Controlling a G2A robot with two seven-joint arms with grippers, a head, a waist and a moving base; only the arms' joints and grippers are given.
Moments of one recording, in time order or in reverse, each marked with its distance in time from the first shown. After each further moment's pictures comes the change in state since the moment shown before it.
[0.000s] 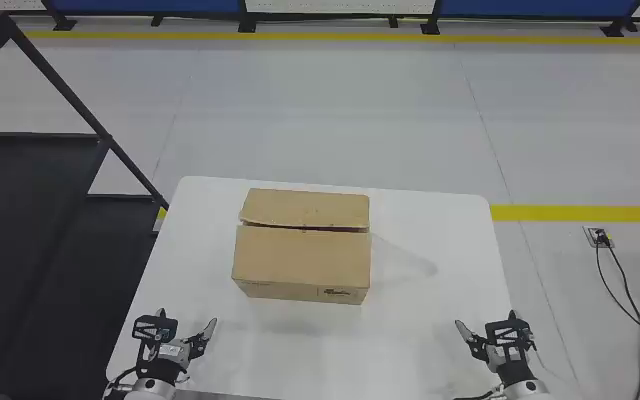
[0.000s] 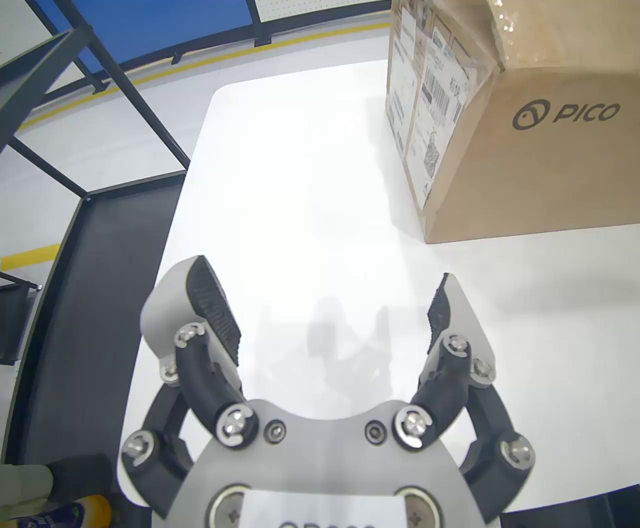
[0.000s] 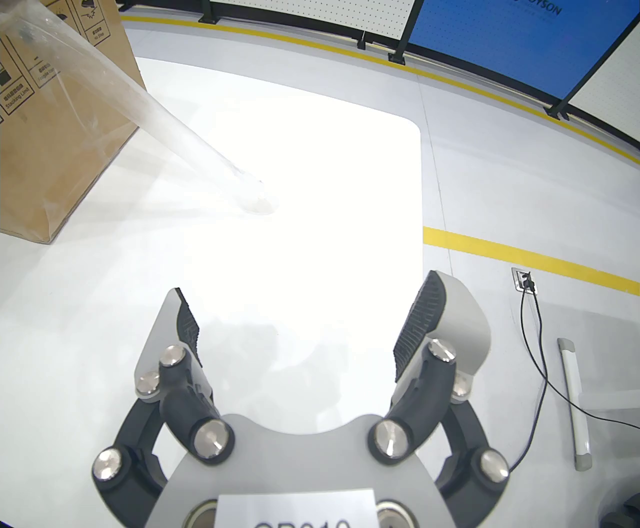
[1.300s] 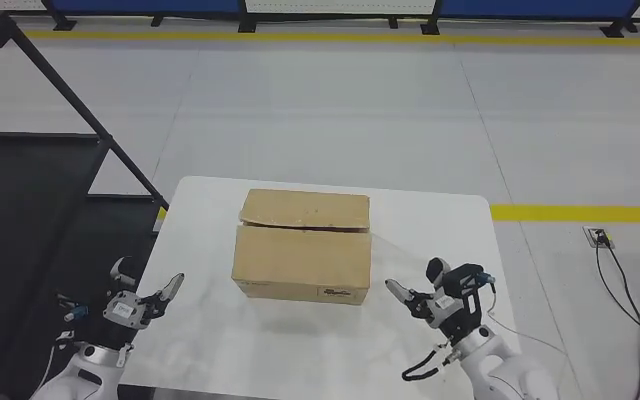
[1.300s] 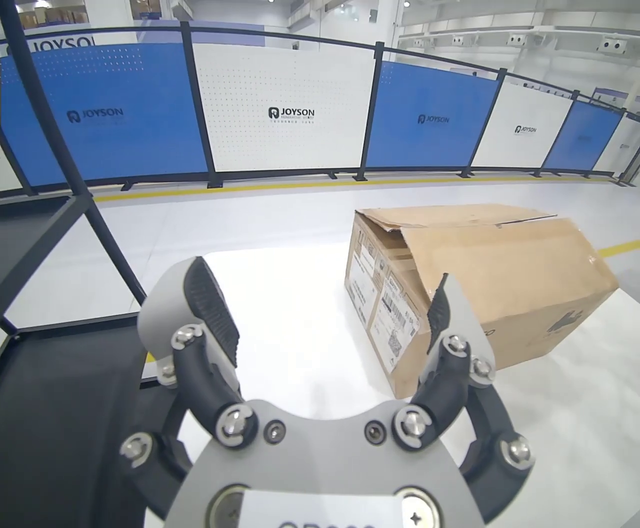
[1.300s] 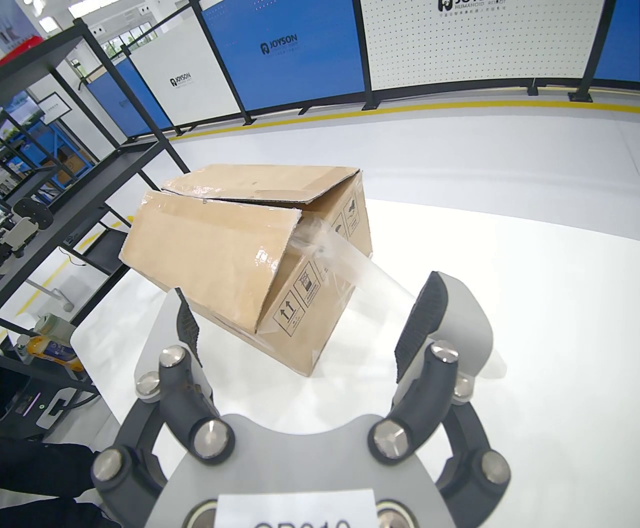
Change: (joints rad) left arm -0.174 0.029 -0.215 0.086 -0.240 -0.479 0.241; right arm 0.280 -0.026 -0.197 -0.155 0.368 -0.180 0.213
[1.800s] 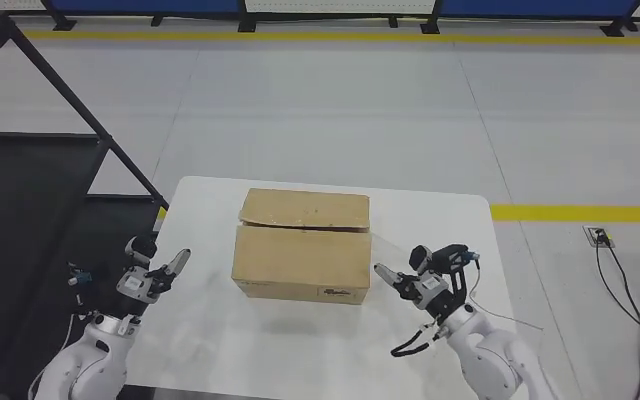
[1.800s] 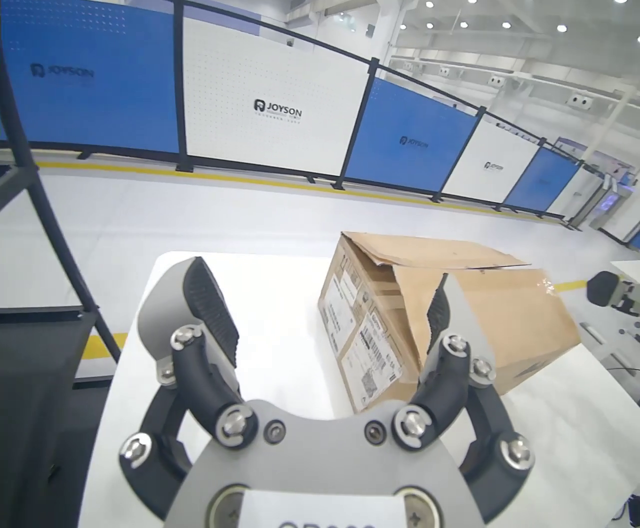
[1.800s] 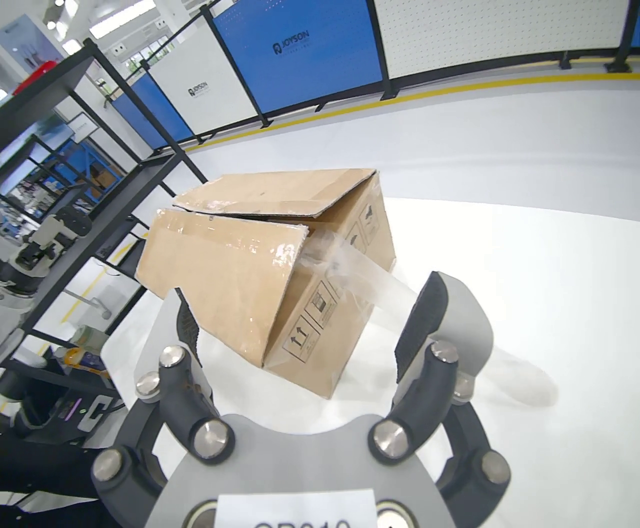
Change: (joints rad) left arm -0.203 0.000 0.074 0.133 -0.226 -0.098 -0.149; right arm 0.203 -0.022 -0.081 0.197 0.203 -0.051 0.058
